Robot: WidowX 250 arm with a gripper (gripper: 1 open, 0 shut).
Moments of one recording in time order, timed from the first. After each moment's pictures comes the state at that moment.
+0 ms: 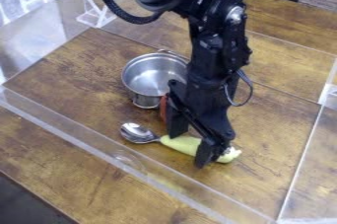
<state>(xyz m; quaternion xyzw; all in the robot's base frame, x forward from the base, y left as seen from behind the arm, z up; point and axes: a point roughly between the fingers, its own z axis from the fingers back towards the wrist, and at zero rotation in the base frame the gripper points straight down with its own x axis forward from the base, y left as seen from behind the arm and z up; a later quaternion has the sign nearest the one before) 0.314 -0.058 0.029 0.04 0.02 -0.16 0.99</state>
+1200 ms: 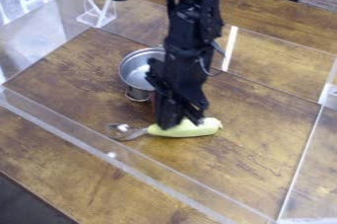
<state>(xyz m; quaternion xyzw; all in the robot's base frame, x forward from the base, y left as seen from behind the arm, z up) 0.321 -0.012 0.049 0.05 0.04 -0.15 0.99</state>
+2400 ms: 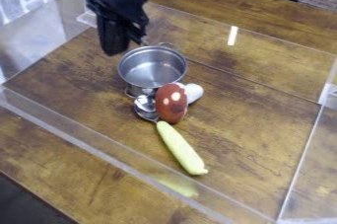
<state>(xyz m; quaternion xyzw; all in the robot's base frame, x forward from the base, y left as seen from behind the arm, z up) 0.322 0.071 0.124 0.07 -0.02 -0.09 0.99</state>
